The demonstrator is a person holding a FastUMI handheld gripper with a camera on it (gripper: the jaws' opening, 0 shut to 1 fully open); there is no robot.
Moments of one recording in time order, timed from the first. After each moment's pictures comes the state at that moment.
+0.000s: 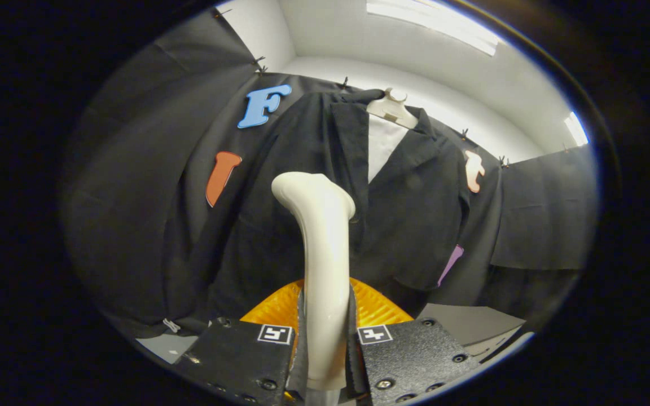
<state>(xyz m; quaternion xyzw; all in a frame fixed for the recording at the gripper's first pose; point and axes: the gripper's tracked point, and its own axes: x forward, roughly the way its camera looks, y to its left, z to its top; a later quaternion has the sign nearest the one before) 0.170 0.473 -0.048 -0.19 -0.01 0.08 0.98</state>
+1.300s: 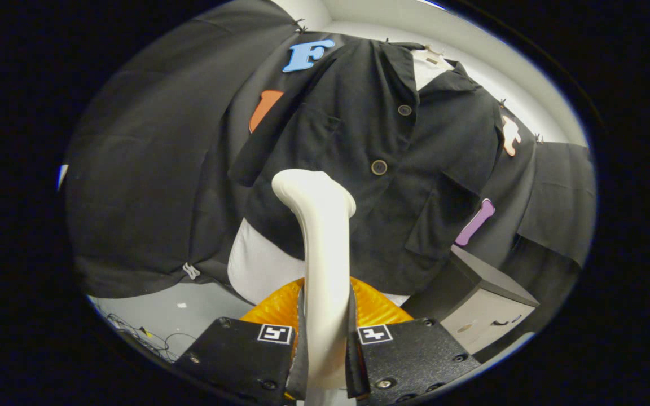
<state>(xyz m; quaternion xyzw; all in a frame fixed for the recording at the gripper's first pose) 0.118 0.440 -0.210 -0.25 0.13 0.13 0.95</state>
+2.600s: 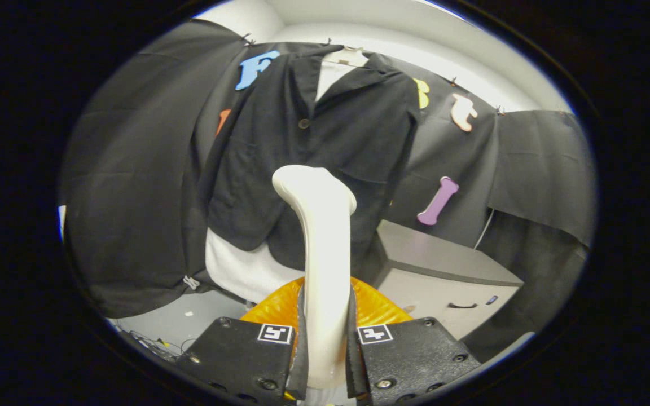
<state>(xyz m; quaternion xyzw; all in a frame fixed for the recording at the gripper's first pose) 0.062 0.290 -0.109 -0.16 0.13 0.07 0.98</state>
